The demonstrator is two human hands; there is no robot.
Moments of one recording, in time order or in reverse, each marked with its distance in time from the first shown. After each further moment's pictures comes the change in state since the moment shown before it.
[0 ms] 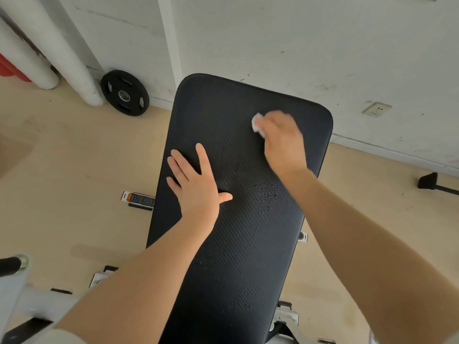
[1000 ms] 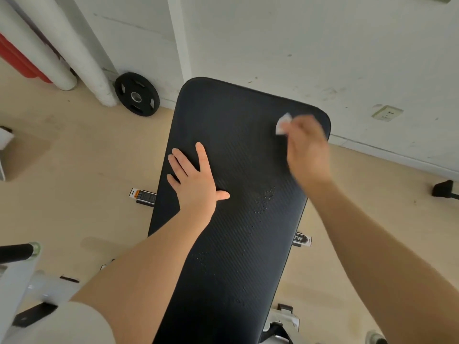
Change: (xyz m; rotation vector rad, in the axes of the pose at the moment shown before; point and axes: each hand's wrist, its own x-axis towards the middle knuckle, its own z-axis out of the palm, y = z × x) left_hand 0.003 0.004 -0.001 0.036 -0.017 -0.040; right_hand -0.018 0.022 -0.039 0.150 0.049 0.129
